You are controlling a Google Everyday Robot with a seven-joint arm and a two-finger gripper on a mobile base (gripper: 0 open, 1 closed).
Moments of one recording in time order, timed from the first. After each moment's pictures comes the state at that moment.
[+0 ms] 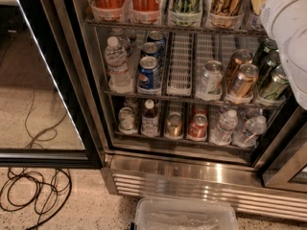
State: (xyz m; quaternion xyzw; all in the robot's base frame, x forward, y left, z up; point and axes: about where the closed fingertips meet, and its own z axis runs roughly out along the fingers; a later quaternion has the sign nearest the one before) arm 0.605 -0.261 1.111 -0.03 0.65 -0.15 0.75
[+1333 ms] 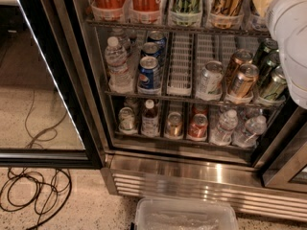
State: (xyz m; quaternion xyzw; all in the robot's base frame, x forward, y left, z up) arm 0.619 -0.296 1.095 -0.01 0.66 -0.18 0.73
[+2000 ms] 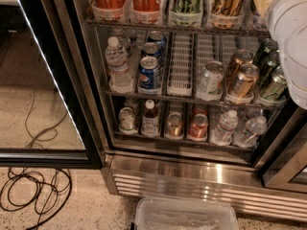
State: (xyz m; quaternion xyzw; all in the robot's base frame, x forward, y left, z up) arm 0.619 -0.296 1.095 -0.01 0.66 -0.18 0.73
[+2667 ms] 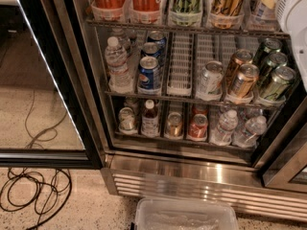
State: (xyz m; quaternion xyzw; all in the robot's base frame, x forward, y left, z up) arm 0.613 -0.293 1.120 0.00 0.65 -0.15 0.75
